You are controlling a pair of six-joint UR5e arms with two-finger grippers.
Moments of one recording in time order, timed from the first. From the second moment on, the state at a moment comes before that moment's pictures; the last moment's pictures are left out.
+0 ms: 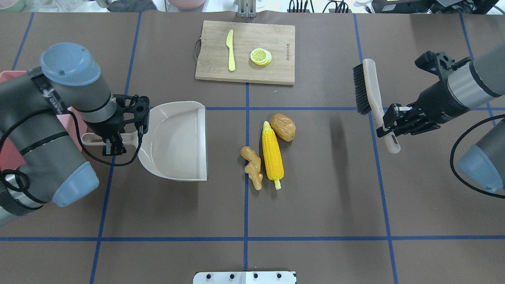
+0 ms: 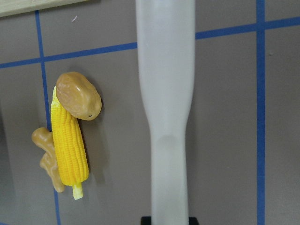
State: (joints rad) left arm -0.74 -2.02 -1.85 -1.30 -2.08 0.57; right arm 0.96 -1.45 1.95 -1.20 2.51 1.08
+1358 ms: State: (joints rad) left arm -0.62 -2.20 -1.67 -1.26 -1.99 0.48; right arm 0.76 -1.37 1.70 -0.52 2.43 1.57
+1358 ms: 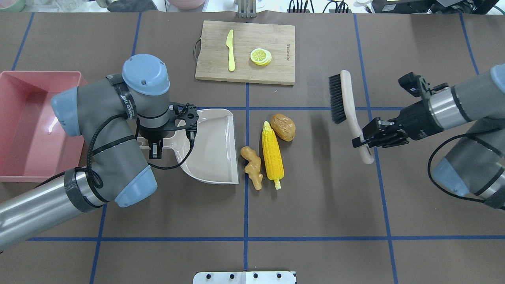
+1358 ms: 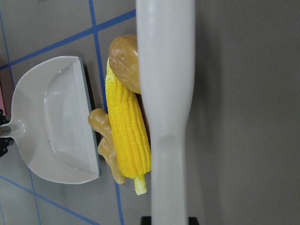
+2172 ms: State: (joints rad) left arm -0.59 -2.21 -1.65 -1.28 -1.99 0.44; right arm 0.63 -1.37 1.68 -0.52 2.36 1.46
